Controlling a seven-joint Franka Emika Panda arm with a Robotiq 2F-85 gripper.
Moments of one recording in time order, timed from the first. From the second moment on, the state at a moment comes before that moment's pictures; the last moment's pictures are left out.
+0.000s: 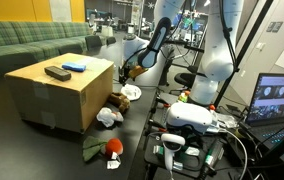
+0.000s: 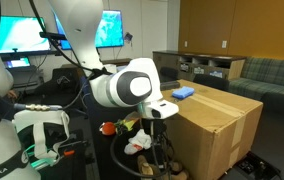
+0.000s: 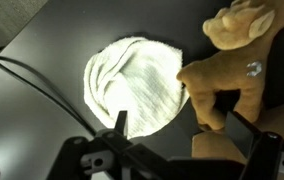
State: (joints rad) arm -0.05 0.23 -0.22 -2.53 -0.76 2.80 0.95
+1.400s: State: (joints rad) arm -0.06 0.43 -0.01 -2.56 -0.26 2.99 0.46
